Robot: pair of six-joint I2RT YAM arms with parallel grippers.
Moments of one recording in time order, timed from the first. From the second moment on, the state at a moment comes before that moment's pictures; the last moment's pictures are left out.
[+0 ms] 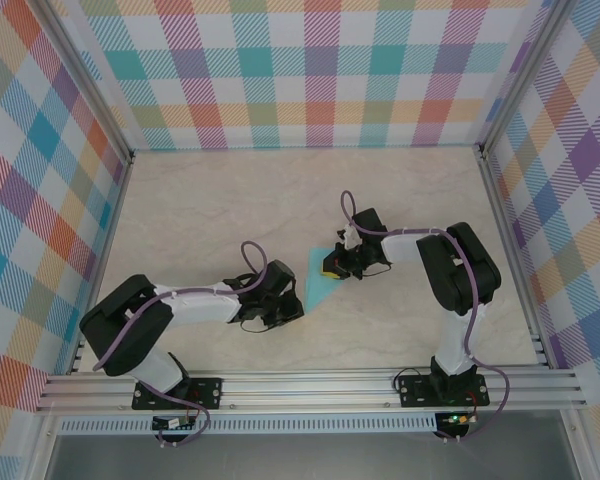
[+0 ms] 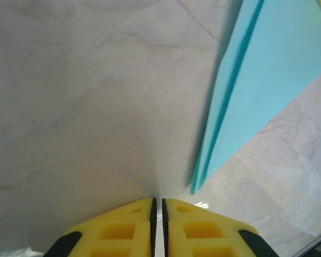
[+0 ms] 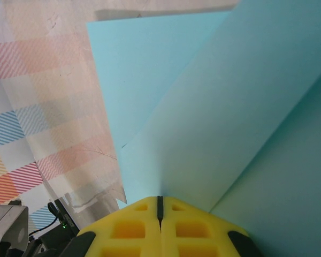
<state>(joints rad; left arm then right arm) -0.86 1.53 0.66 -0.16 0.20 -1.13 0.45 1.92 0.97 -0.15 -0.74 0.70</state>
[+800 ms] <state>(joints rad) -0.86 1.33 0.78 -0.40 -0.01 -1.08 0.42 1.45 0.89 -0.57 -0.37 0.76</state>
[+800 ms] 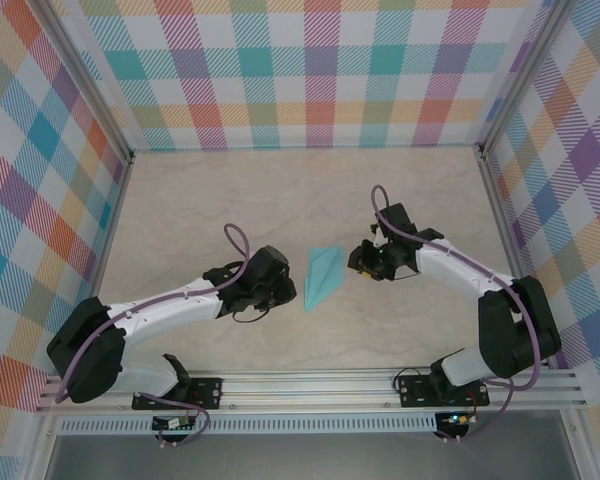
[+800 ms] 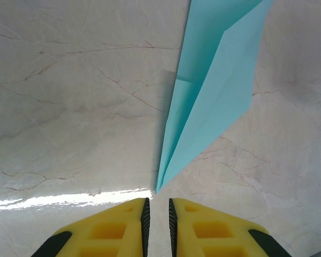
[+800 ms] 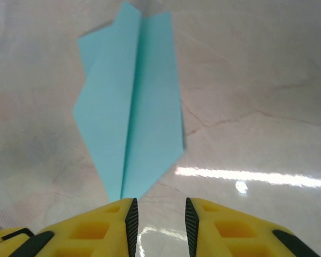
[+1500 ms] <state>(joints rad) -0.83 1.33 0.78 -0.41 0.02 -1.07 0.42 1.39 0.96 -0.67 -0.33 0.78</state>
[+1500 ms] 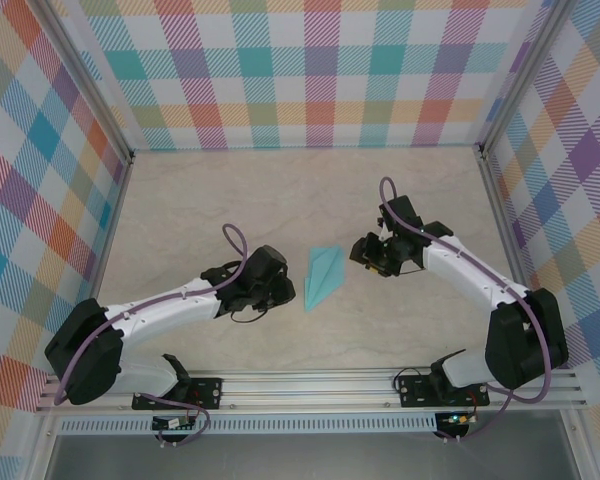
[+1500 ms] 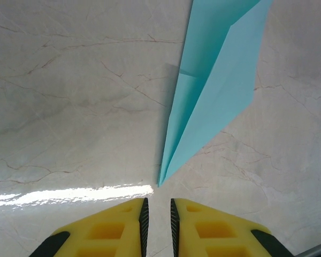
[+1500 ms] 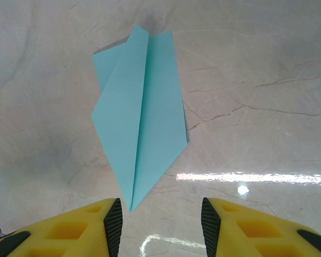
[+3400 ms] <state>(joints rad) -0.70 1.90 1.14 -0.35 0.22 -0.89 0.43 1.71 0.81 -0.22 -0.60 0.89</state>
